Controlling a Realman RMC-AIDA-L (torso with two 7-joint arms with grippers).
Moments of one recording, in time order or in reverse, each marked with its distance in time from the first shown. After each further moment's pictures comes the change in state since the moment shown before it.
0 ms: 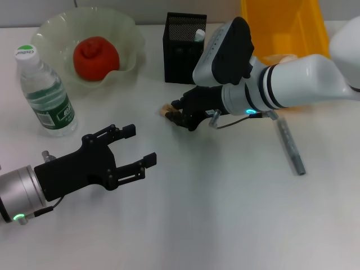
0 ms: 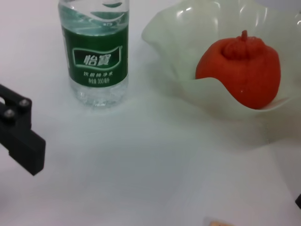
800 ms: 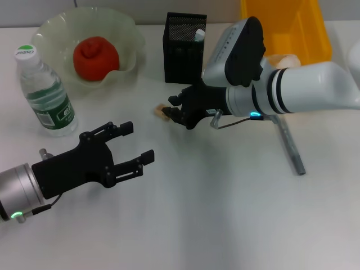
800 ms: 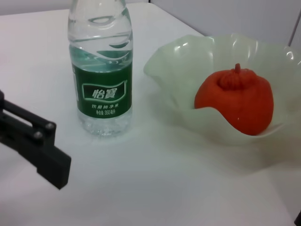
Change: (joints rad) left arm -0.001 0.003 -0.009 0.004 0.000 0.003 -0.003; right arm -0.132 -0.010 0.005 -0.177 -0.002 -0.007 0.001
